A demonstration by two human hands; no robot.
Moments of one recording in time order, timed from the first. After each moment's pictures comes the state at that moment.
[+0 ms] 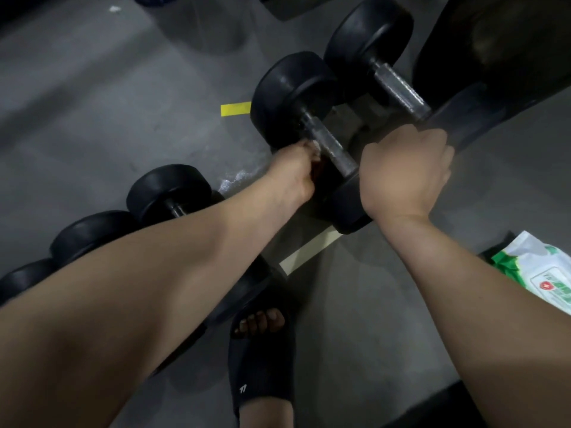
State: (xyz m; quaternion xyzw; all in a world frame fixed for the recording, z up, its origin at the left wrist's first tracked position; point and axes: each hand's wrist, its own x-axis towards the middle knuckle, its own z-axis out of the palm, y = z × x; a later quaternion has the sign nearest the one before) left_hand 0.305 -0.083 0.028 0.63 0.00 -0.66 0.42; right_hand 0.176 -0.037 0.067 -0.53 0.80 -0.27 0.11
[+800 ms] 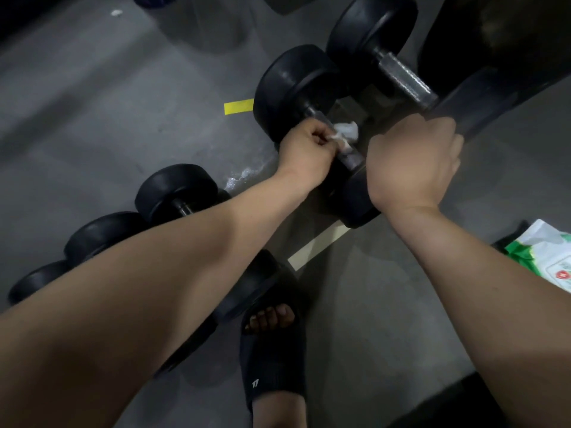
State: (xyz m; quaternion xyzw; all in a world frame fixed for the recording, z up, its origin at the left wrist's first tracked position) left_hand 0.310 -0.076 0.026 0.69 -0.47 -0.44 0.34; right_hand 0.175 -0.036 0.065 -0.53 0.80 -0.27 0.10
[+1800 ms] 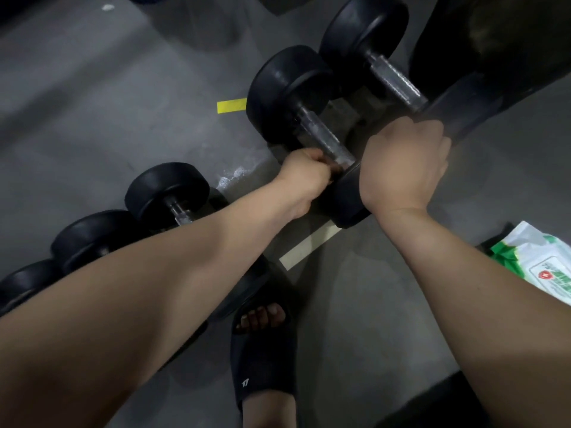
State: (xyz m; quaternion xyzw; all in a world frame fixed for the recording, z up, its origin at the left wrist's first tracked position) left_hand 0.297 -0.059 0.019 0.67 -0.33 -0.60 0.28; right_hand 0.175 -0.036 0.064 -0.53 0.79 -0.29 0.11
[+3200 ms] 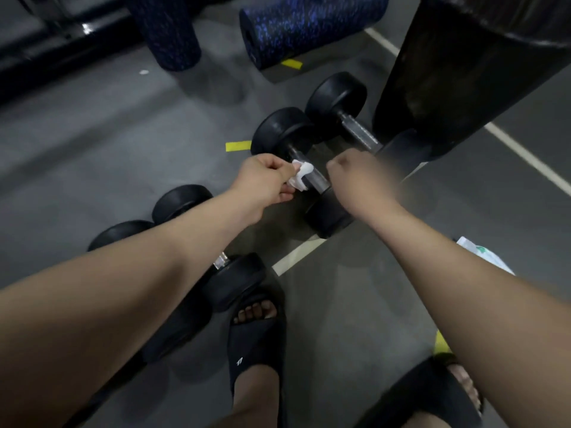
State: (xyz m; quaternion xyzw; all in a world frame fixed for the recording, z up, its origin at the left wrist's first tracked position) left_hand 0.345 -0.017 0.138 0.65 -0.34 -0.58 0.35; right_hand 0.171 -0.021 0.142 -0.60 0.72 -0.19 0.28
